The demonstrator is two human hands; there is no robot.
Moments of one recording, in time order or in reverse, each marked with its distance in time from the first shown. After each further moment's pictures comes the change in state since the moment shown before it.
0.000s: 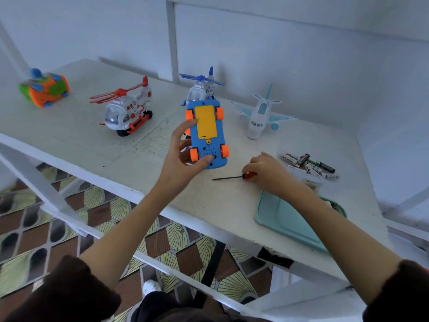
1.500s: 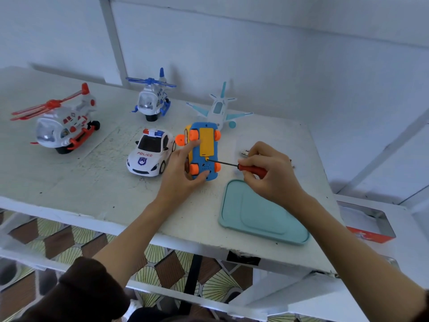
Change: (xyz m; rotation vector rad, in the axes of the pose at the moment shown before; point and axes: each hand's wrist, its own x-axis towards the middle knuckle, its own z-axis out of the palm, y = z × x) left_hand 0.024 -0.067 0.070 0.387 -0.098 0.154; right_hand -0.080 0.004 -0.046 0.377 0.640 0.098
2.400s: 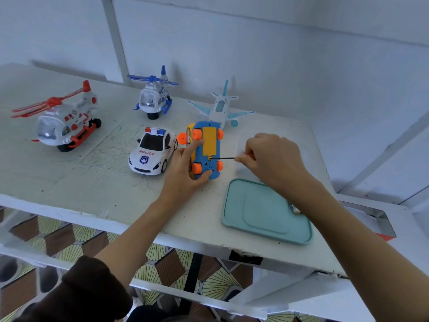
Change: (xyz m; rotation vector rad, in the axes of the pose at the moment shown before) left_hand -0.001 0.006 0.000 0.046 -0.016 -0.025; right_hand 0.038 -0.035 -0.018 -0.551 -0.352 0.217
